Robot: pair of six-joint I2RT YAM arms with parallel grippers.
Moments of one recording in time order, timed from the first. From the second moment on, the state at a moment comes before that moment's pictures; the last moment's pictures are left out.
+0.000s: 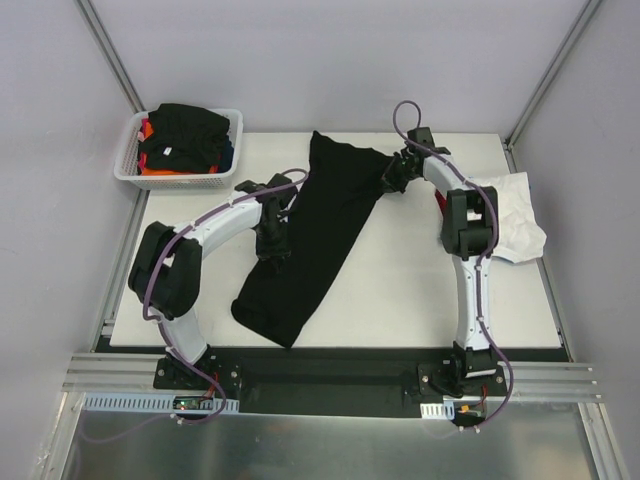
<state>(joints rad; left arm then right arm) -0.52 1.77 1.31 -1.02 0.11 -0.54 0.17 2.48 2.07 -0.62 -0.45 0.70</state>
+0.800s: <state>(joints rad) -0.52 1.46 0.96 -1.00 0.05 -0.58 0.66 1.69 0.98 -0.52 -0.35 0.76</state>
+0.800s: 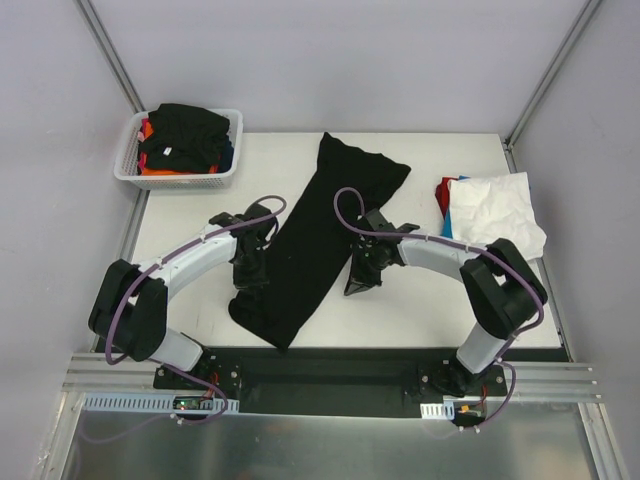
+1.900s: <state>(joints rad) -0.50 1.57 0.85 -0.77 0.12 -0.67 0.74 1.60 1.10 -0.60 -0.22 0.79</state>
